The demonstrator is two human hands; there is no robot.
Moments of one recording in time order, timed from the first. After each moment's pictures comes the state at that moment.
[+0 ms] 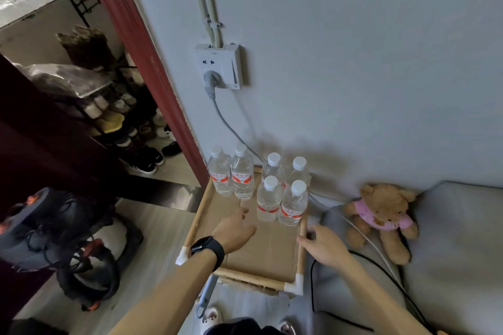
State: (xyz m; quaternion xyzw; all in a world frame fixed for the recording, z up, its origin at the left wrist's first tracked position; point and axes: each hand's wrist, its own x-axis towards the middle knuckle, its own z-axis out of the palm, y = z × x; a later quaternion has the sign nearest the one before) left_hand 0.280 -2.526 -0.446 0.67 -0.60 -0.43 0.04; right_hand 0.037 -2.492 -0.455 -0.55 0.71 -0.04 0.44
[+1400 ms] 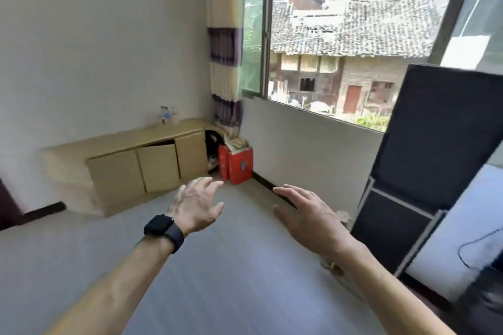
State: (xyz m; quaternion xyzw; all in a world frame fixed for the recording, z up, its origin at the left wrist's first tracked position) left_hand 0.540 -1.367 -0.191 0.97 0.21 0.12 0.02; right_hand 0.659 -1.612 -0.182 -0.85 -0.45 -0.04 0.27
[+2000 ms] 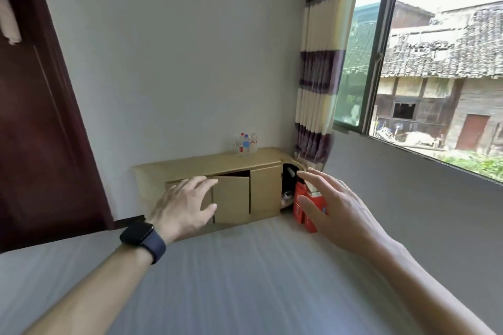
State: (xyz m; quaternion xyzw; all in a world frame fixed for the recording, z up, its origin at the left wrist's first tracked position) left_hand 0.588 -1.025 -0.133 0.91 0.37 0.18 -0.02; right_hand 0.830 -1.234 -0.124 -0.74 -0.59 -0.11 0.30
